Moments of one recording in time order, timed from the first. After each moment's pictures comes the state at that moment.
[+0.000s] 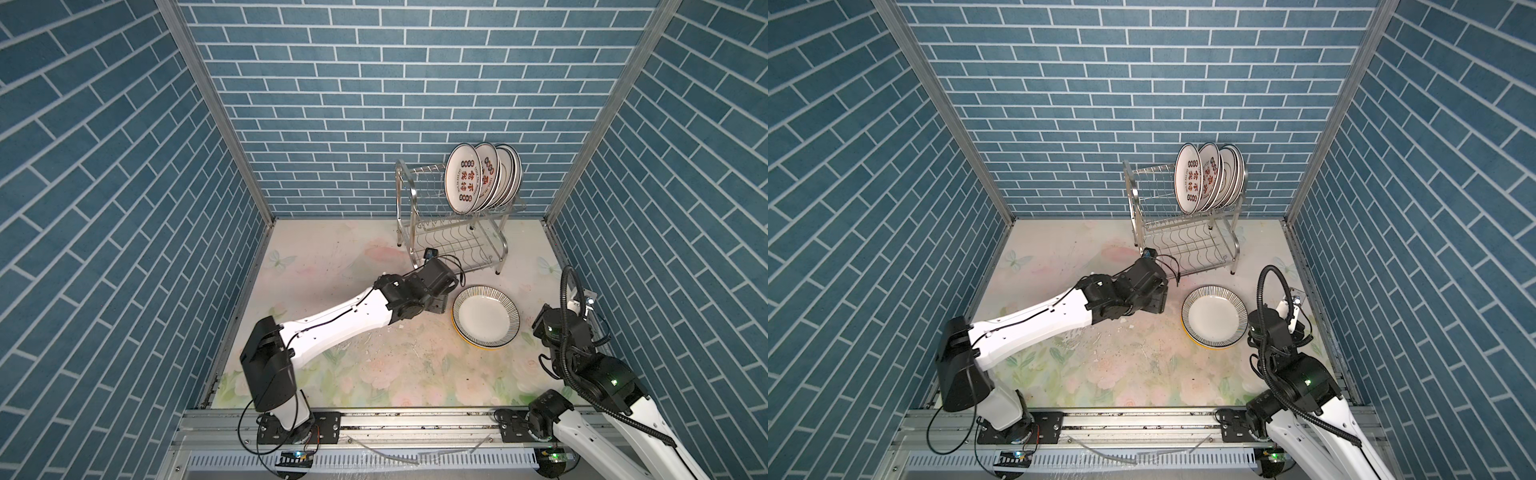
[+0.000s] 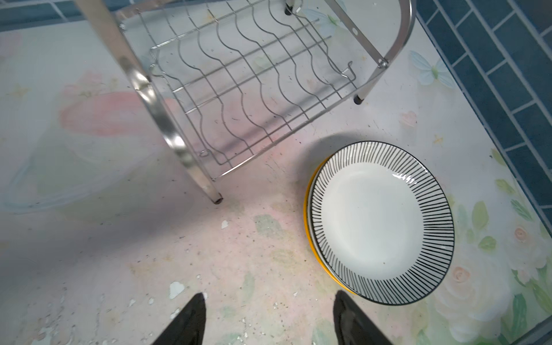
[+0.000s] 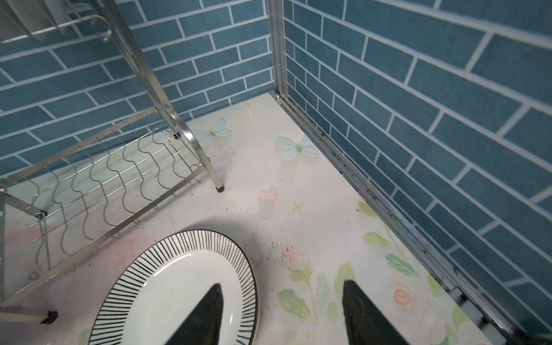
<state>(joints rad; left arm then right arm) -0.99 1.60 1.42 -0.70 -0.33 -0.58 0.56 0.53 0.76 -0.86 0.77 0.57</state>
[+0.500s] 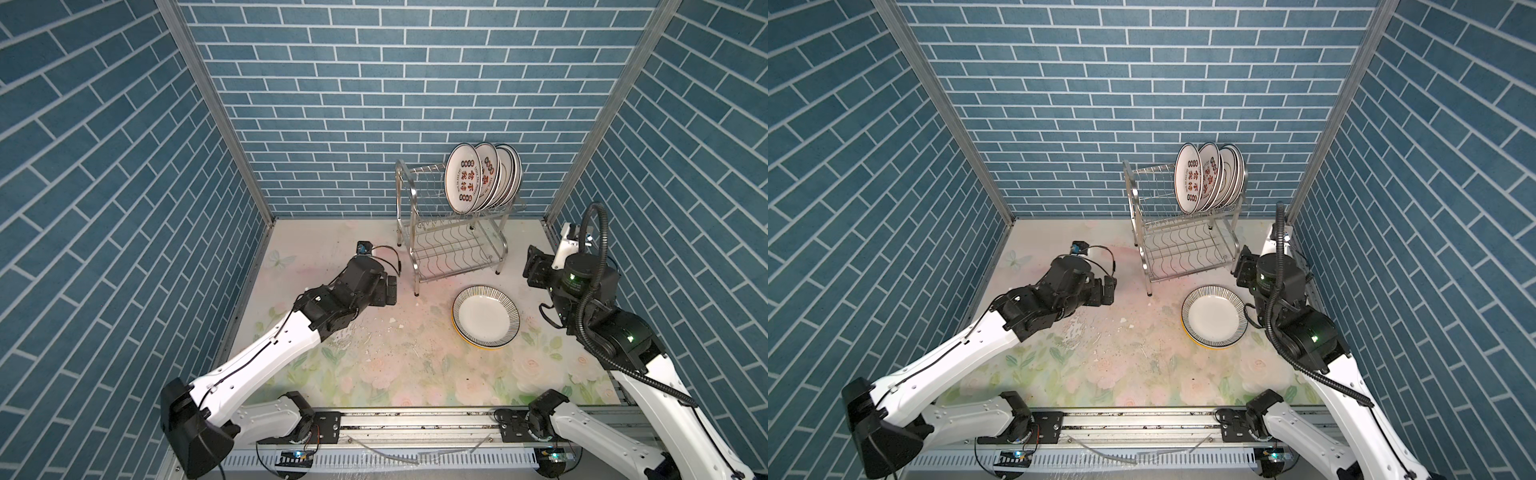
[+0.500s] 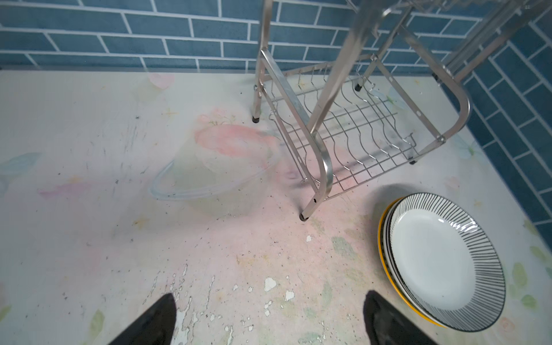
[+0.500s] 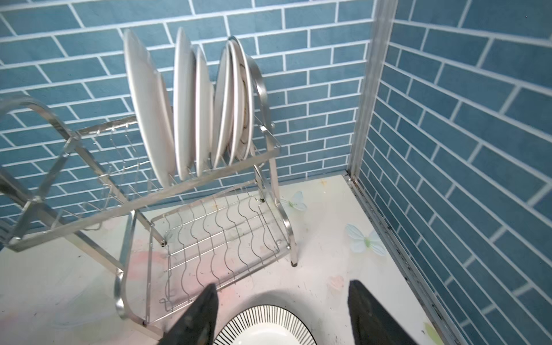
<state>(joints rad) -0.73 1.15 1.10 -0.64 -0.32 -0.50 0.56 0.89 1.24 -0.65 0.57 0.24</state>
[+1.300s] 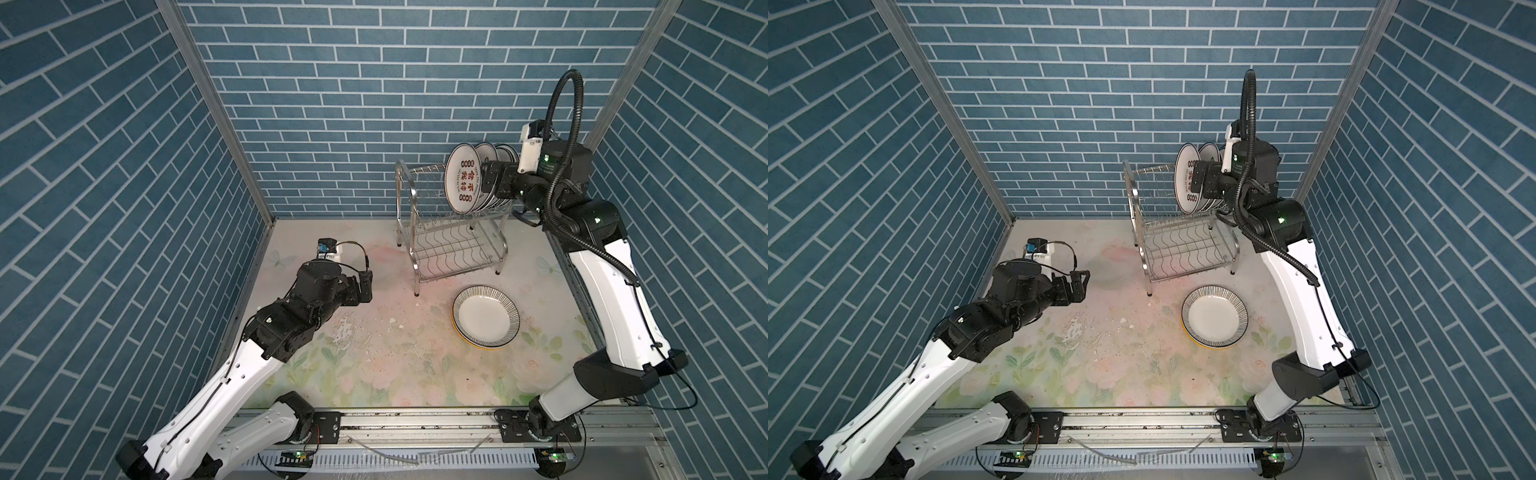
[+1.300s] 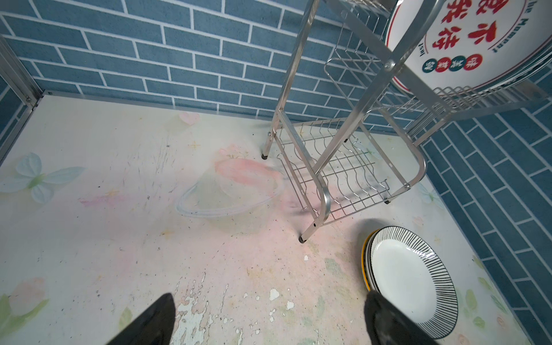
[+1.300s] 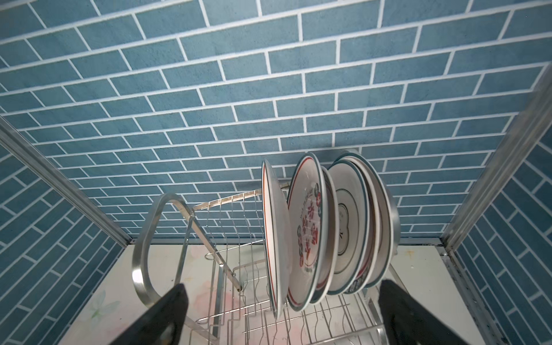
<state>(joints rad) -0.63 0.94 1.11 -0.70 -0.24 -0.48 0.49 1.62 2.24 -0.85 0.23 0.21</state>
